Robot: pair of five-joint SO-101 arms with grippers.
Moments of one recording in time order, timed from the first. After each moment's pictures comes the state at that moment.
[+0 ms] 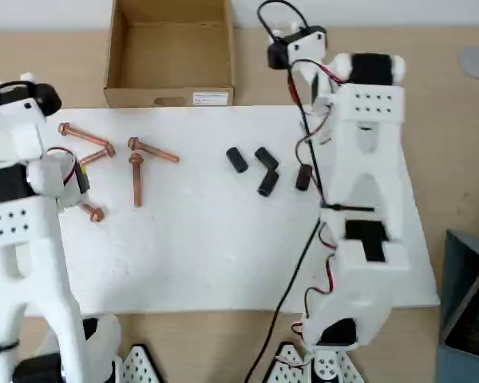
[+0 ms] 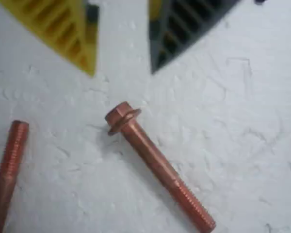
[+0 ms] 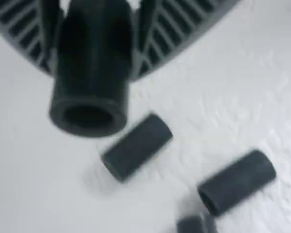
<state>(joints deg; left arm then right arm) -16.6 -28.8 18.7 84.4 -7.6 -1.0 17.8 -33.8 101.1 21.8</state>
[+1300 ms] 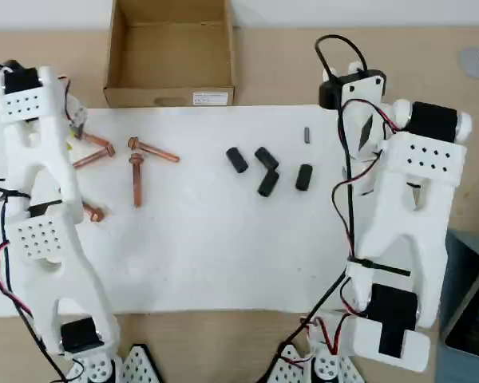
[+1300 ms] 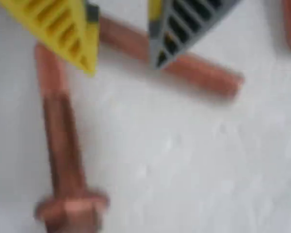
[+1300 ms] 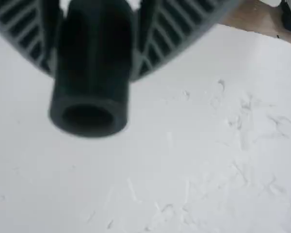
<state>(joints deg) -19.4 46.6 -51.4 89.5 30.3 10.3 -7.7 -3.4 101.1 24.1</state>
